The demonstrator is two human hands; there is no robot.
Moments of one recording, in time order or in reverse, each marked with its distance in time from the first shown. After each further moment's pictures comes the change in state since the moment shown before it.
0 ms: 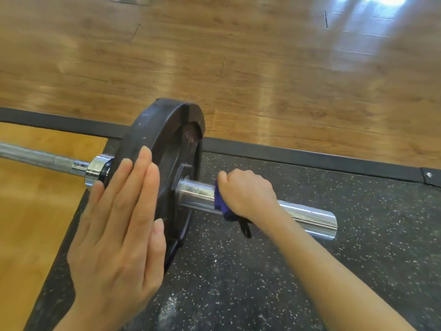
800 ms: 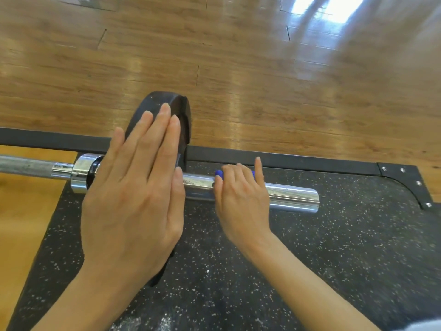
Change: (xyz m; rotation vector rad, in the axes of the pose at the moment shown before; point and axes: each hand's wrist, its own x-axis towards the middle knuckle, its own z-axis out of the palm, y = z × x) left_hand 0.065 -0.007 0.011 -0.086 -0.078 -0.044; right_hand -0.005 0.000 0.043 -0.086 0.683 0.111
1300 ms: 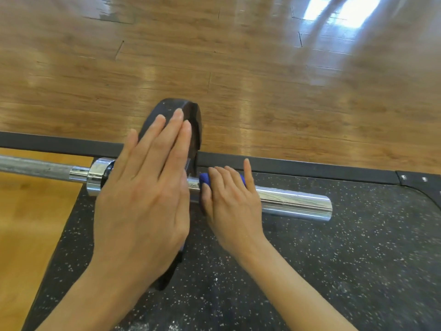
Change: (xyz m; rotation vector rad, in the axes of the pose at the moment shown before) left_hand 0.006 -0.004 -0.001 0.009 -0.047 0.018; right_hand 0.002 -0.017 0.012 0.115 0.019 -0.094
